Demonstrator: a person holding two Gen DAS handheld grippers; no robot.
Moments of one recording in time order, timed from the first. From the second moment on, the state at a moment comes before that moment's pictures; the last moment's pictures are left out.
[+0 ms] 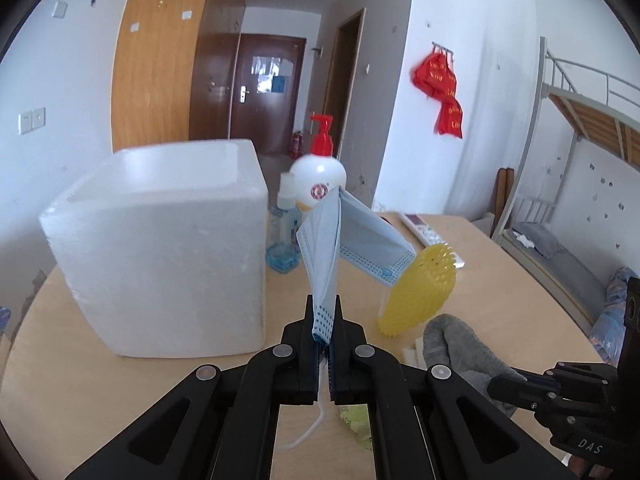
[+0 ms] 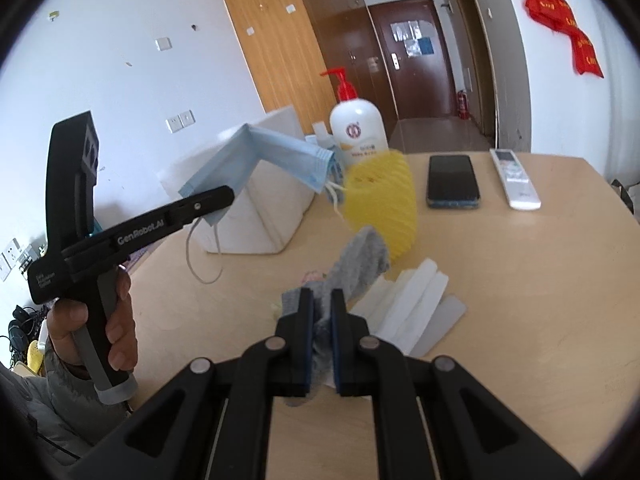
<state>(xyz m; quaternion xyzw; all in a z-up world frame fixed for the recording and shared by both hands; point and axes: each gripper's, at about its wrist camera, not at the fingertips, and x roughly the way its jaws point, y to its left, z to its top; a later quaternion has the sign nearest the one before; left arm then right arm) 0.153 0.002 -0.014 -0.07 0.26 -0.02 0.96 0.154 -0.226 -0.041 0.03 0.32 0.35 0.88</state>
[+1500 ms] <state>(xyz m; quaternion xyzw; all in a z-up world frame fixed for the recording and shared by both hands) 0.069 0.020 0.024 -0.06 0.19 0.05 0.98 0.089 -0.213 -0.041 -0.07 0.30 0.36 0.88</state>
